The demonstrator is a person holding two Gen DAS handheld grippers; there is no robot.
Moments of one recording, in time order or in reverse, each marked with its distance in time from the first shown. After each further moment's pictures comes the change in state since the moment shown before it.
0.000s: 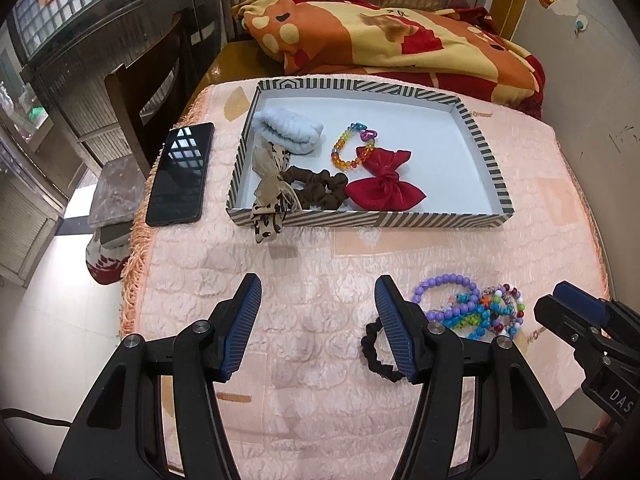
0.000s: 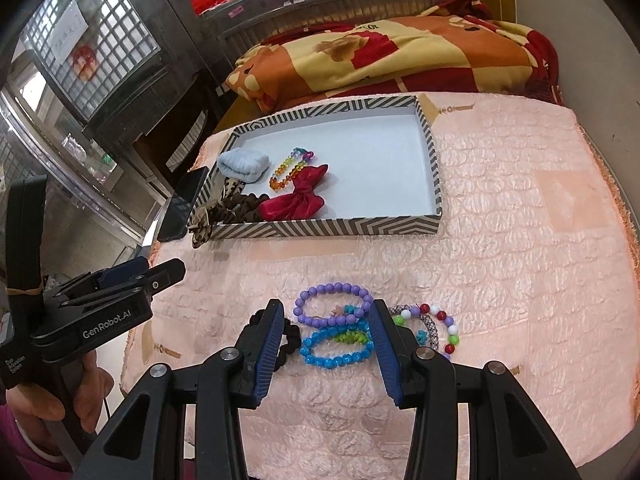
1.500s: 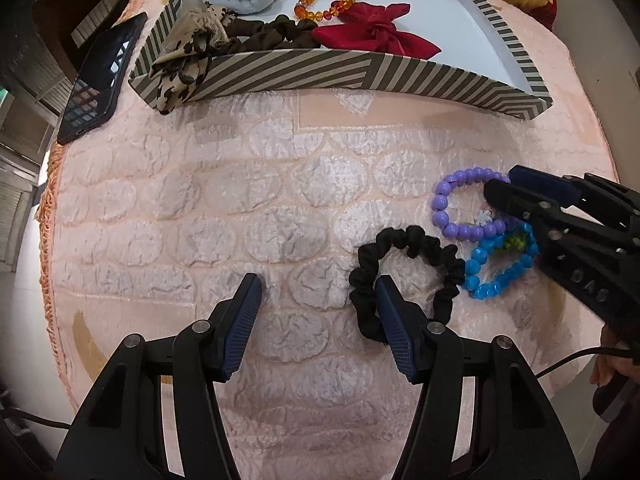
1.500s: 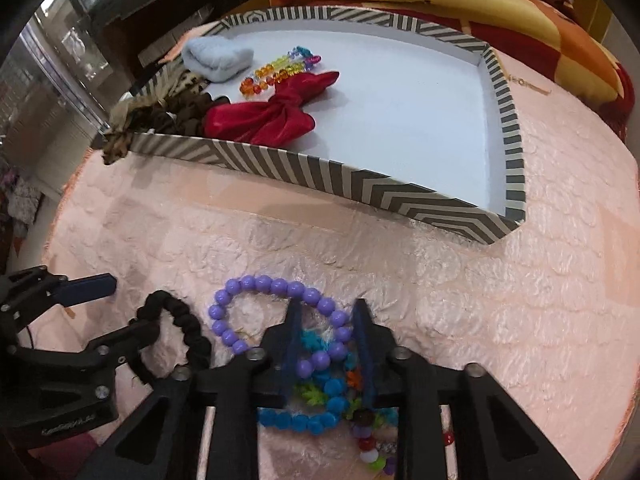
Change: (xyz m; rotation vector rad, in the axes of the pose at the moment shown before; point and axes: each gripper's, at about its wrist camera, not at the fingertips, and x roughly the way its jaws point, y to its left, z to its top) left arm 0.091 -0.023 -0.048 0.057 0.302 -0.052; right arm 0.135 0.000 0.015 -0.269 0.234 -0.106
